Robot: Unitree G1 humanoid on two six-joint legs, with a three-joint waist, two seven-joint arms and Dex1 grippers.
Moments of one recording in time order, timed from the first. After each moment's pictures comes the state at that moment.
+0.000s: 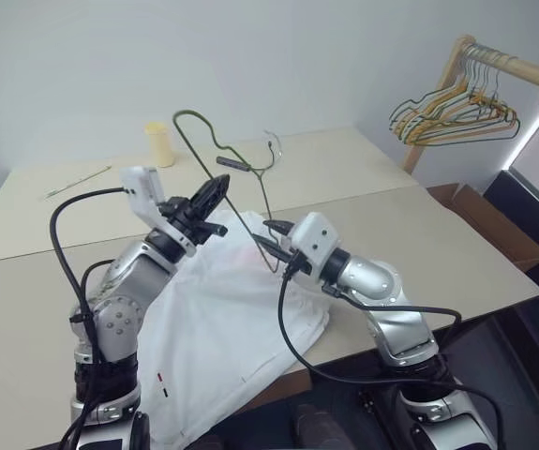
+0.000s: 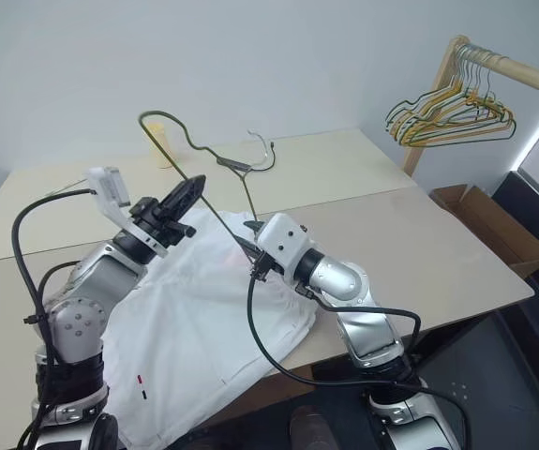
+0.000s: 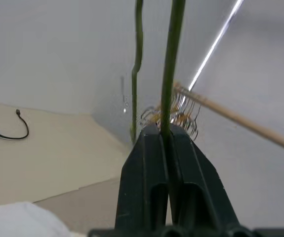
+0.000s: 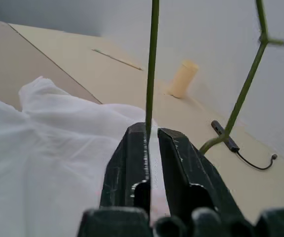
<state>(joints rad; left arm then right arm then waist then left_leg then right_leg) -0.38 0.28 0.21 -0.38 -0.95 0.65 -0.21 -0.41 -0.25 0.27 -0.26 0.00 0.25 0.57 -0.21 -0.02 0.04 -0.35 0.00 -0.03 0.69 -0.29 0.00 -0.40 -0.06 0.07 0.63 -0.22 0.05</state>
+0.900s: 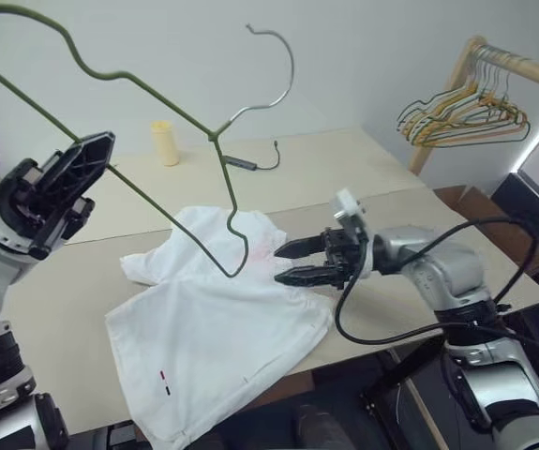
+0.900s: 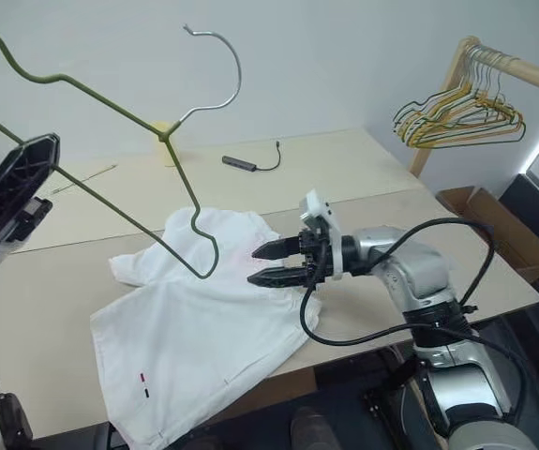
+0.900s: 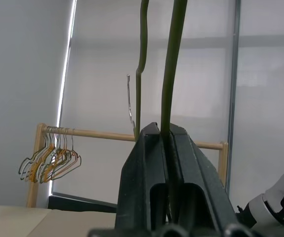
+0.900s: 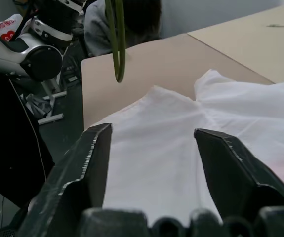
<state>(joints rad) -0.43 0.71 0.56 -0.14 -1.38 0.77 -1.04 -0.65 -0.52 0.21 -0.01 0.61 0.68 1.25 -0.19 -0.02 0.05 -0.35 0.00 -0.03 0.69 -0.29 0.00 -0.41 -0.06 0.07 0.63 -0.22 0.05</state>
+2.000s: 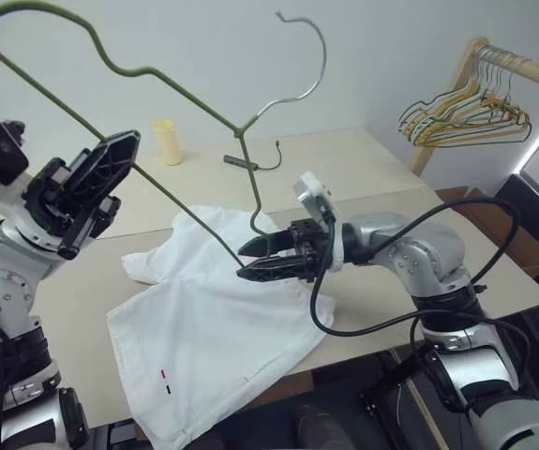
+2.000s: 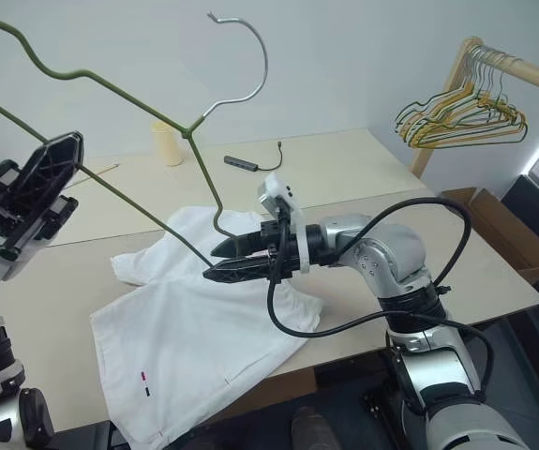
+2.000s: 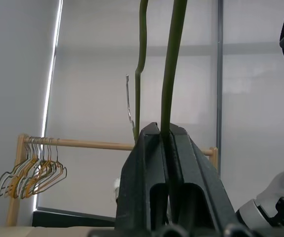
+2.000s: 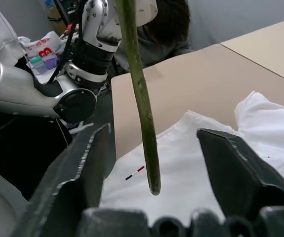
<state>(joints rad) -0.46 0.63 0.49 -0.18 -1.37 0.72 -1.03 -0.78 -0.41 0.22 -0.12 0.73 0.96 1.08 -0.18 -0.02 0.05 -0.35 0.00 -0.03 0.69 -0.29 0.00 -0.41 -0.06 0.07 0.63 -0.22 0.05</state>
